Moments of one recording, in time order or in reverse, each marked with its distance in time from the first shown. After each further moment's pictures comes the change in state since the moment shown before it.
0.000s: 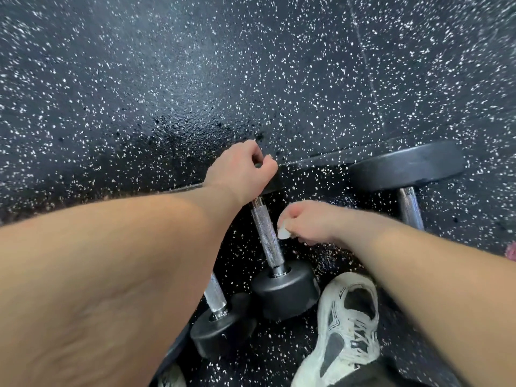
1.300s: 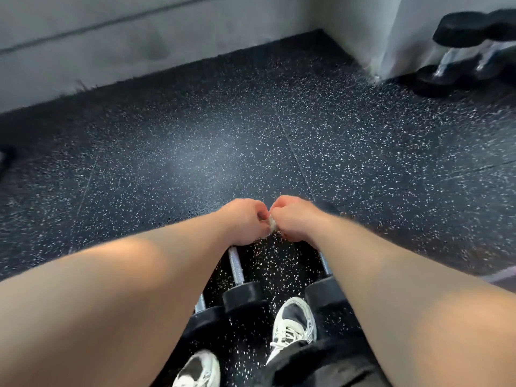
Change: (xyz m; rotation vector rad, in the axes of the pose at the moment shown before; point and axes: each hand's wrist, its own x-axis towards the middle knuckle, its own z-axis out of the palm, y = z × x) left_hand -0.237 0.227 -0.062 0.380 -0.037 0.102; right_hand -0.267 0.055 -0.050 0.330 0.497 -0.359
